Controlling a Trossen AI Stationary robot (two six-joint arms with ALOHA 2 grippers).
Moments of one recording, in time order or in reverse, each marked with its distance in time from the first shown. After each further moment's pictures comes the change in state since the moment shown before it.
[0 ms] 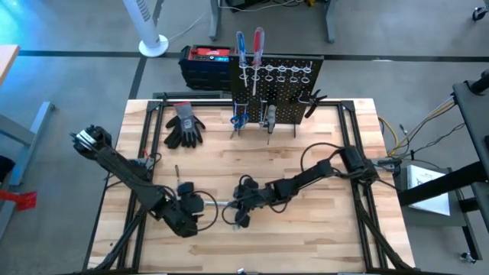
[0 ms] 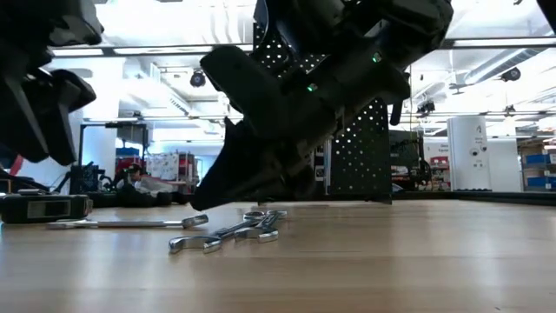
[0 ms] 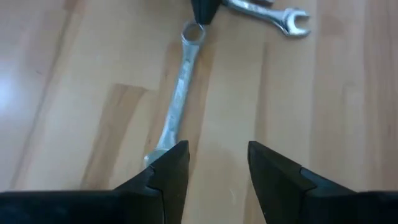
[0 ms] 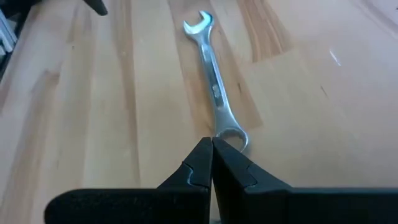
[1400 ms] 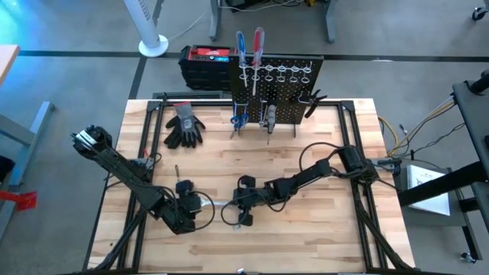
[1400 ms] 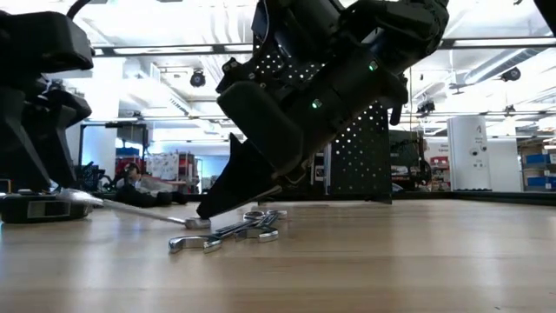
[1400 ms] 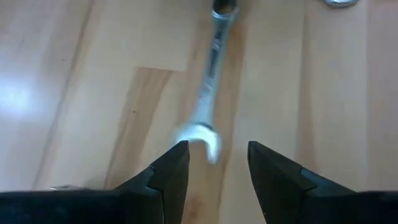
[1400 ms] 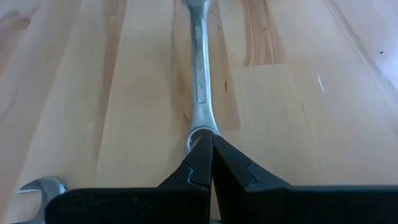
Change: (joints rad) left arm -0.023 0.000 -0.100 0.049 -0.070 0.011; right arm -0.009 0.016 0.003 -0.028 0.025 -0.285
